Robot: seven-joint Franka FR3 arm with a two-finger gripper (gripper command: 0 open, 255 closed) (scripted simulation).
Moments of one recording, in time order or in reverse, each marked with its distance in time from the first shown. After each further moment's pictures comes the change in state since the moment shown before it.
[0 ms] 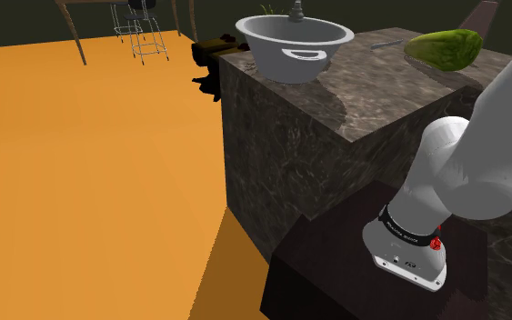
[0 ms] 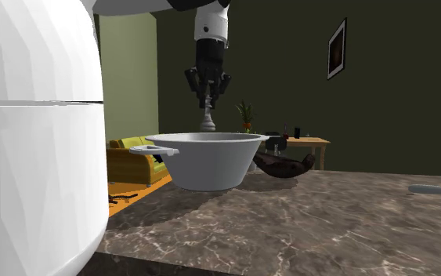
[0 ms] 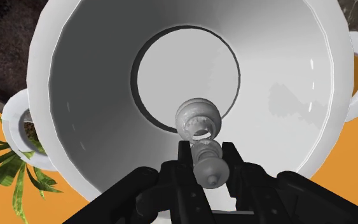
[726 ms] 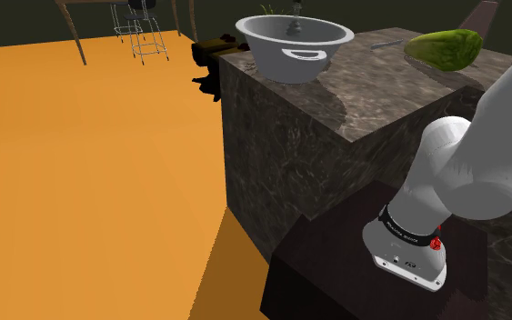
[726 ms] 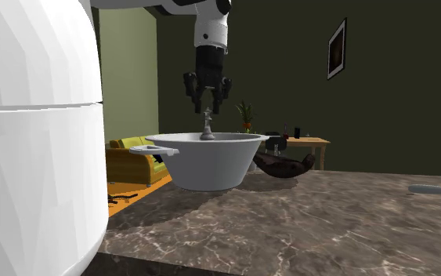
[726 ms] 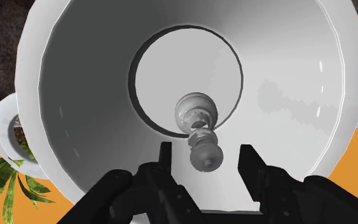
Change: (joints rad) arm 0.004 -0.032 0.010 -0.078 -0.017 0.052 0.011
